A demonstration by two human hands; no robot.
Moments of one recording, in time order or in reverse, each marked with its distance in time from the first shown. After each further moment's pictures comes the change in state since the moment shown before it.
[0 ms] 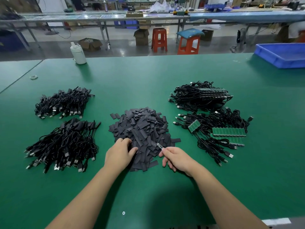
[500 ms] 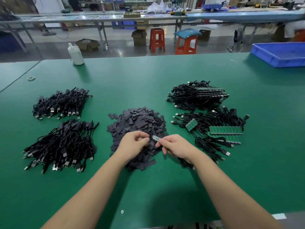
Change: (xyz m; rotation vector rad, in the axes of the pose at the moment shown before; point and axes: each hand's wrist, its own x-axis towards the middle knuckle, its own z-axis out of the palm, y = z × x) left_hand -0.001 0.057 -0.032 -0.753 -0.172 -0.023; right_hand -0.007 -0.043 -0.022 -0.080 0.015 -0.126
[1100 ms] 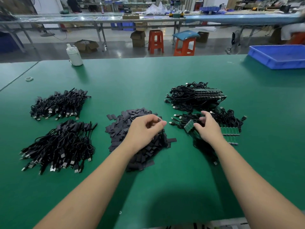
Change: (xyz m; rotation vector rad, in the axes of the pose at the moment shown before) left_hand -0.006 0.069 0.007 -0.103 -0.009 0.353; right_hand -0.005 0.018 -0.101 -0.303 0.670 0.146
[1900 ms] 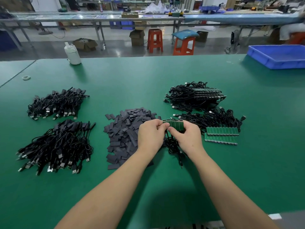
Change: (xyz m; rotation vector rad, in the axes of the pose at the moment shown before) left_hand 0.009 -0.003 0.047 0.308 0.245 -0.107; right_hand -0.067 -0.056 0.039 0.389 0.047 -0.262
